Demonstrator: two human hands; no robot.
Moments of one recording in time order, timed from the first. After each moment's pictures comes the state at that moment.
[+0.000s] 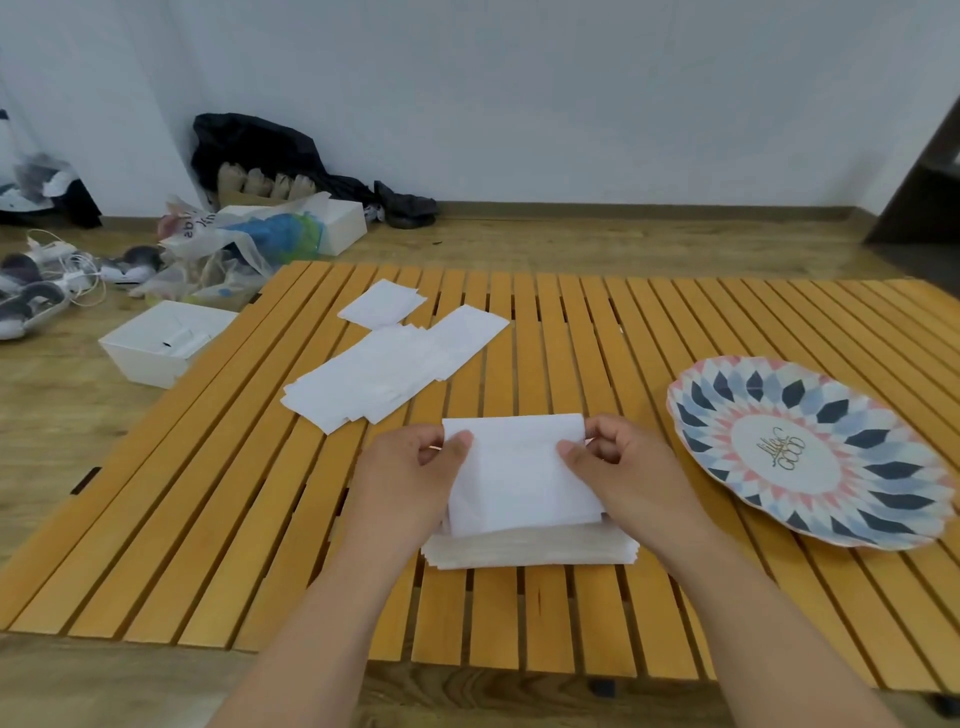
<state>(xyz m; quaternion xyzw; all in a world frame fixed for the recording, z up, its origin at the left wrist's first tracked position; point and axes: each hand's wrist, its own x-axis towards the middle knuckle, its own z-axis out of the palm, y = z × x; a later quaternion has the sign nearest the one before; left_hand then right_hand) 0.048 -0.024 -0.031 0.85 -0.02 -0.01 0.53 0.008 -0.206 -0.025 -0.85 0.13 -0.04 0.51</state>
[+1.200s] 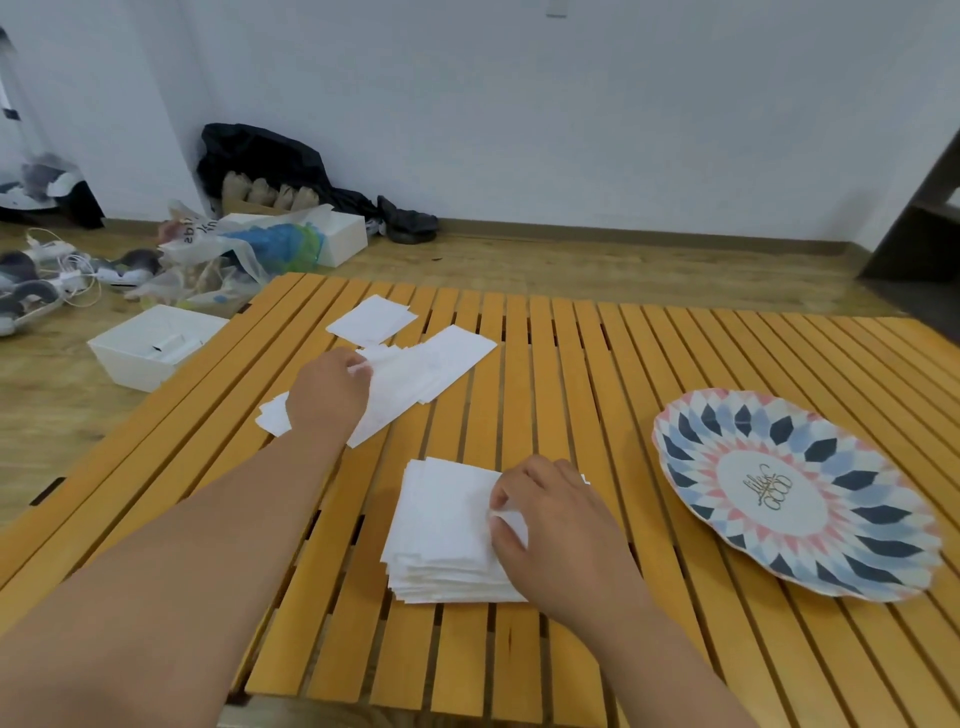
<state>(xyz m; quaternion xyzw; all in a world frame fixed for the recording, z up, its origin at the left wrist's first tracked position) 0.206 0.006 -0.065 0.93 0.04 0.17 0.32 0.009 -0.188 -0.053 -0.97 -0.08 -0.12 0.21</state>
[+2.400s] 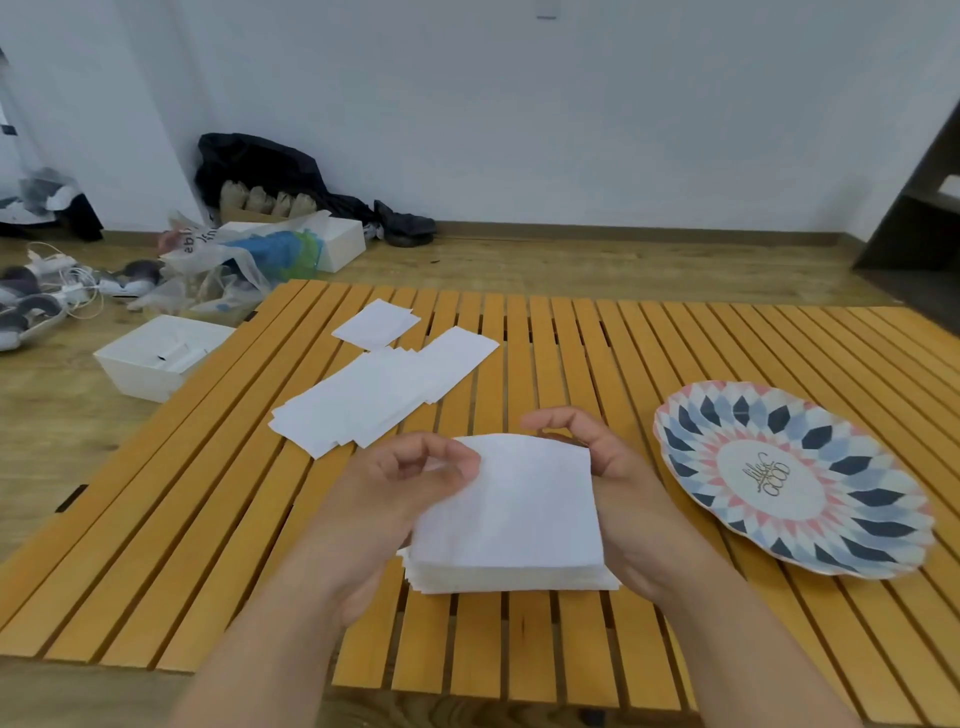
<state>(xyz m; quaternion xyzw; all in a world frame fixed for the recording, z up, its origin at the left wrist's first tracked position) 0.022 -0.016 0.017 0.71 -0.02 -0.16 0.69 -0.002 -0.201 0.002 -0.66 0.00 0.04 0.75</state>
